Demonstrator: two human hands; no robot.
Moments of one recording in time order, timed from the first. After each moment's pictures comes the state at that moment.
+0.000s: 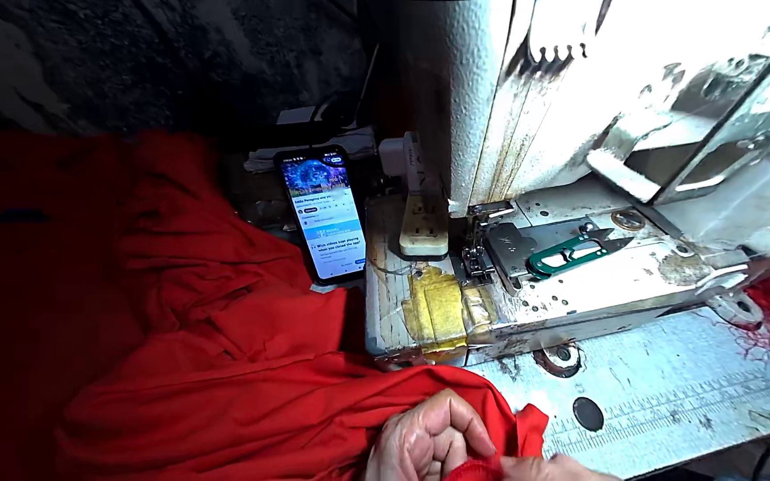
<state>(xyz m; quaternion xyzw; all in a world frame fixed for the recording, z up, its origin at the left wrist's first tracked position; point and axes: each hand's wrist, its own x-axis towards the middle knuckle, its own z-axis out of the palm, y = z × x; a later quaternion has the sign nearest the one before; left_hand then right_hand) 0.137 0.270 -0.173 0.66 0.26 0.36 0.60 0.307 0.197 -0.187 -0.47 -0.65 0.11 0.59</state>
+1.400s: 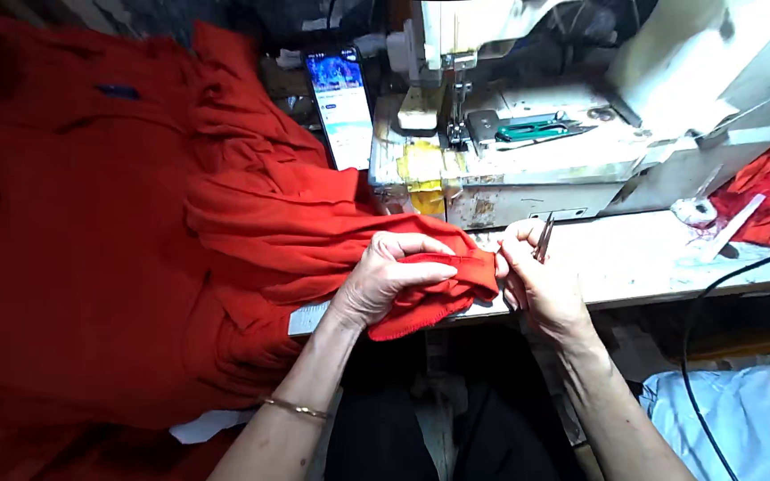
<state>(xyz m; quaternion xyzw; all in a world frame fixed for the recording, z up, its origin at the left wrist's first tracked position) 0.144 0.269 -0.171 0.64 0.29 0.42 0.57 0.345 0.223 -0.188 -0.39 -0.46 0.47 0.65</state>
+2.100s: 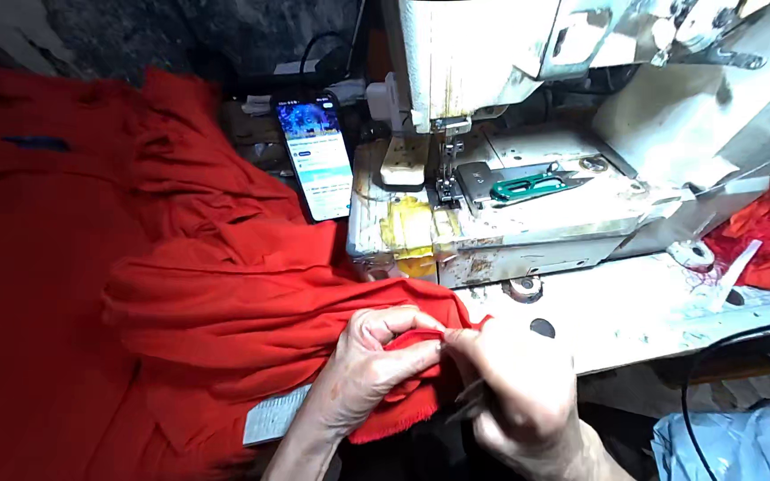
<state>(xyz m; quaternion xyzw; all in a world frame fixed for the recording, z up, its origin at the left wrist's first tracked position) 0.139 0.273 -0.183 0.67 0.34 0.41 0.53 0.319 0.222 -0.191 -0.40 -0.73 -0.03 0.55</state>
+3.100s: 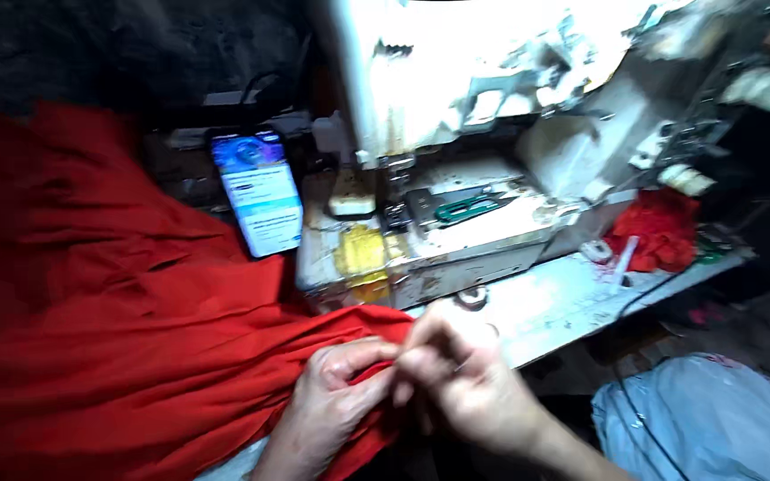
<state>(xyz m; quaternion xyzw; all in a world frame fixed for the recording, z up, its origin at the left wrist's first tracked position) 0.138 0.271 -0.184 0.72 0.31 0.43 0.46 0.312 0.216 -0.152 -0.36 -0.65 0.36 0.57</state>
